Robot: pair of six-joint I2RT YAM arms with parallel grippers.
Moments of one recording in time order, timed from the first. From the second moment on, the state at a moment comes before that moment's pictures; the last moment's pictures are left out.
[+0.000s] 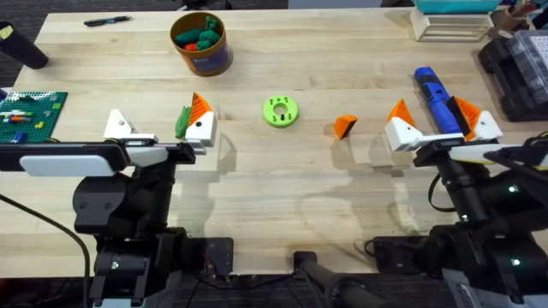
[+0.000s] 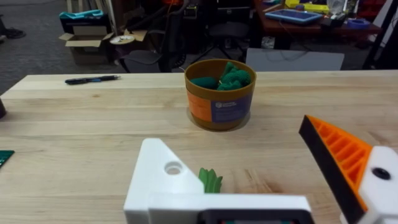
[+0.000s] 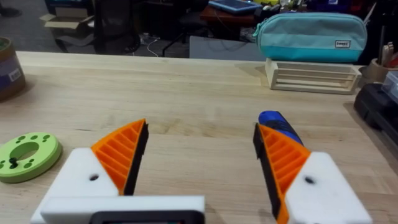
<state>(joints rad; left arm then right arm) 0.00 0.00 0.01 -0.02 0.00 0.00 0.00 0.00 0.01 -0.10 -0.03 -0.01</state>
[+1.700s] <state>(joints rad) 0.00 1.26 0.96 -0.93 -0.06 0.13 0.00 1.12 1.05 -0.88 -0.06 -0.01</state>
